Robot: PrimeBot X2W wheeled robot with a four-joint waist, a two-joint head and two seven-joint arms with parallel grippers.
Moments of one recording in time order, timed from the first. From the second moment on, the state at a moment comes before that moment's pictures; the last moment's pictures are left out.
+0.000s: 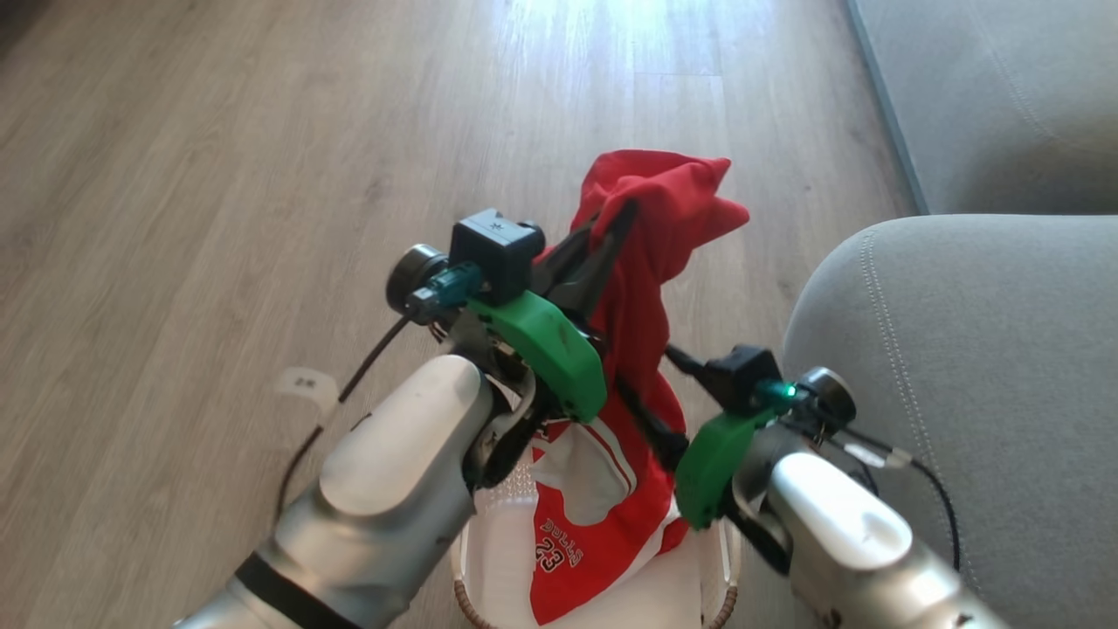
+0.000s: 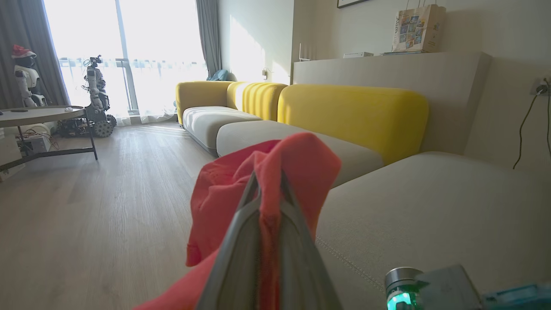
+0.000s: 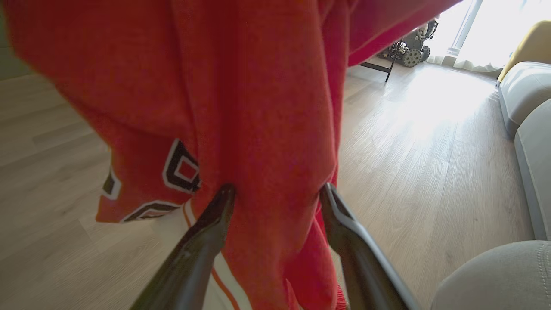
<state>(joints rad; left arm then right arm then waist) -0.76 0.04 -0.79 0.42 -0.57 0.01 0.01 -0.52 -0.06 0.62 0.83 0.34 0.13 -0.26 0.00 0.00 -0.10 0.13</state>
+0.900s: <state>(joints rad) -0.75 0.07 -0.78 0.48 -0.67 0.05 -0.06 -0.57 -0.08 0.65 0.81 0.40 0.13 -0.26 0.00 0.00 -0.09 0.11</state>
